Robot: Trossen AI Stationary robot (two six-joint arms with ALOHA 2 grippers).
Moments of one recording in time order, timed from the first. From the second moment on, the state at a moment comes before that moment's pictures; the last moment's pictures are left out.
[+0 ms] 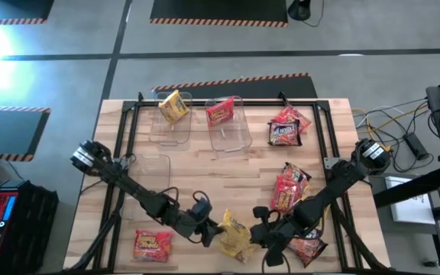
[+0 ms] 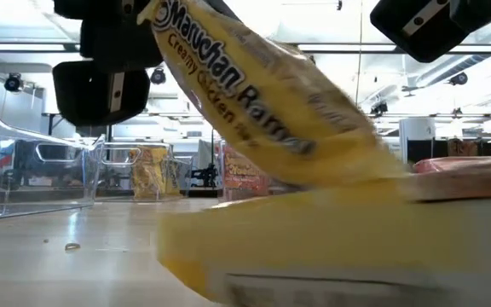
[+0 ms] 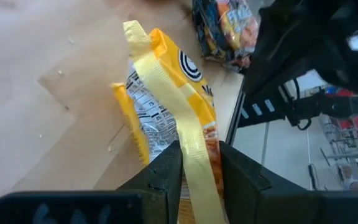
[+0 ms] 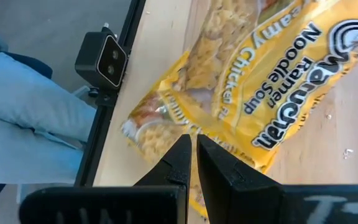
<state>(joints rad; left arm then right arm) -0.57 1.77 0.99 0.24 -0.33 -1.24 0.67 1.72 1.17 -0.29 0.16 0.46</state>
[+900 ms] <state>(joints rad) -0.57 1.78 0.99 0.27 -0.32 -1.21 0.67 1.90 1.16 -0.17 0.36 0.41</state>
